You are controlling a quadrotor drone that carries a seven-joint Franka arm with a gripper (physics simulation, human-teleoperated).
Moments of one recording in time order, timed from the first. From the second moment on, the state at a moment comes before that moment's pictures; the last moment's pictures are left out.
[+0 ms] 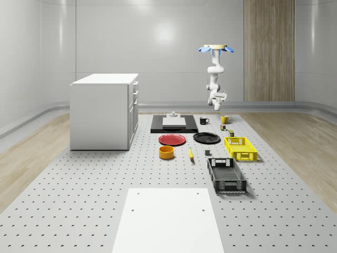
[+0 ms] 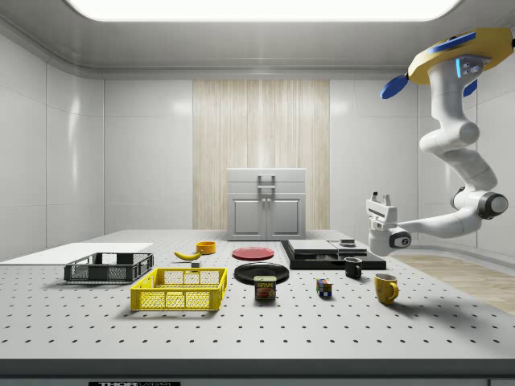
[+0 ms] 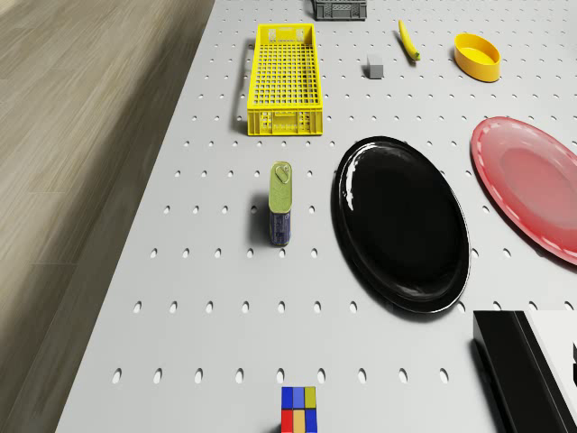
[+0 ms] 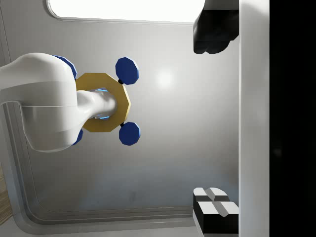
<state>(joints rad) -0.04 -0.72 0.10 -2.06 -0.12 1.39 0.80</state>
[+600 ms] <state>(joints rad) -0.21 -0.78 0.57 -2.31 -0.84 1.42 0.92</state>
